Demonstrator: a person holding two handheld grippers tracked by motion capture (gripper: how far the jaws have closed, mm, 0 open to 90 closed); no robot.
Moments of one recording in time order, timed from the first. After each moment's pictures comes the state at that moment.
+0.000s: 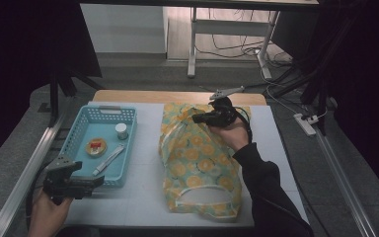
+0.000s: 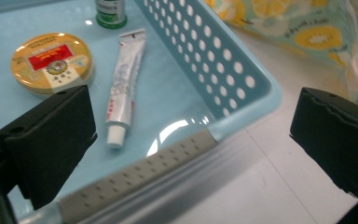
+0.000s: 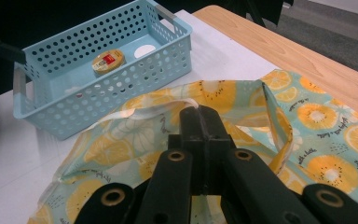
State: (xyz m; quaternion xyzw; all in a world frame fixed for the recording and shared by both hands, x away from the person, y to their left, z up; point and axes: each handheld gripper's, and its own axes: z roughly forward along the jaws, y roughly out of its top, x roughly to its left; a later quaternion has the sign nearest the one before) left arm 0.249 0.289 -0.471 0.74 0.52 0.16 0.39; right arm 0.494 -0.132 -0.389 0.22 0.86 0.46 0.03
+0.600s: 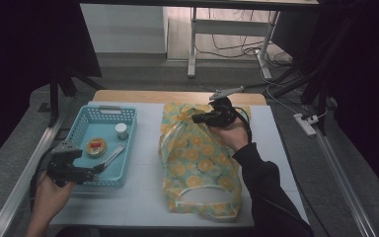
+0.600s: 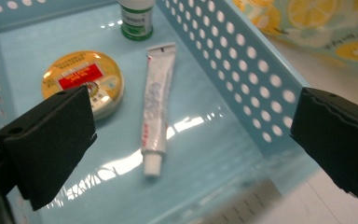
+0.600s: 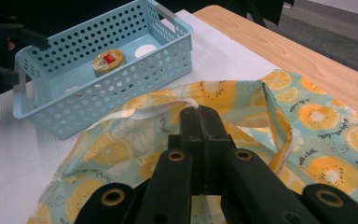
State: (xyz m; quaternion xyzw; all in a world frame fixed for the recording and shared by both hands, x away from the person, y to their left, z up) left arm 0.290 0.300 -0.468 0.75 0.53 0.16 0.36; right arm 0.494 -0.131 -0.390 0.22 0.86 0.46 0.03
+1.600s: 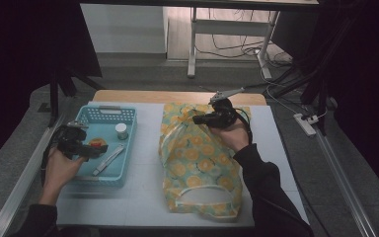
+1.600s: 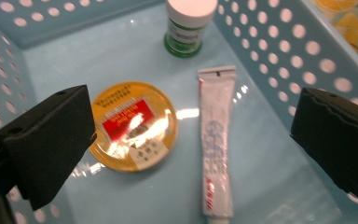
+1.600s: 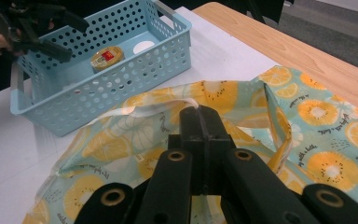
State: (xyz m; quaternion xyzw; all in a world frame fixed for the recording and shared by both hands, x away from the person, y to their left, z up) left arm 0.367 0.314 -0.475 0.77 0.55 0.14 0.30; right arm 0.494 -0.134 -0.395 0.22 0.86 0.46 0.02
